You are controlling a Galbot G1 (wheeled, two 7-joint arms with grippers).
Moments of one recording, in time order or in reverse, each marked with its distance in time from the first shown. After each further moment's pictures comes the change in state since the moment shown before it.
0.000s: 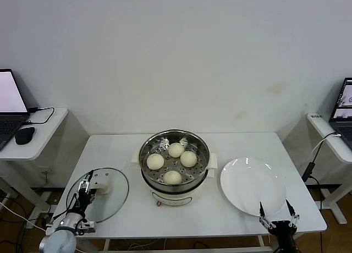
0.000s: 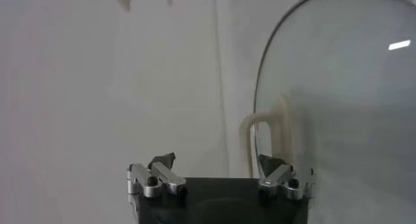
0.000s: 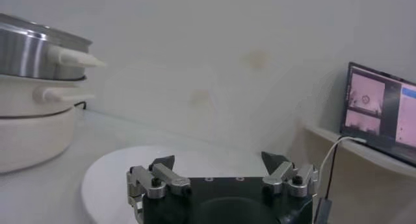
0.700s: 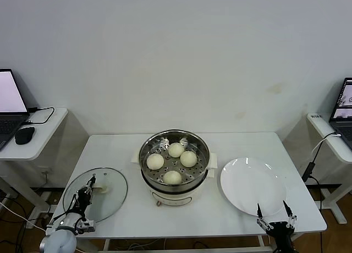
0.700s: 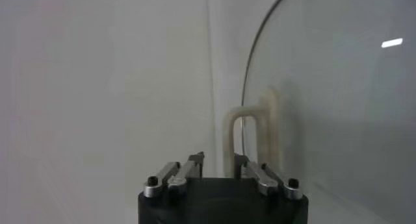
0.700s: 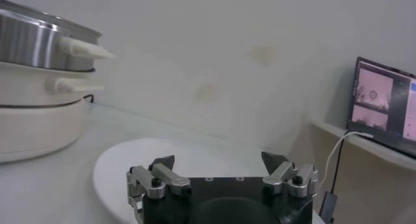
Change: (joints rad) left arm -0.010 -0.002 -0.005 0.026 -0.035 -0.012 0.004; right arm -0.005 -0.003 -0.013 -0.001 -0.017 0.001 -0.004
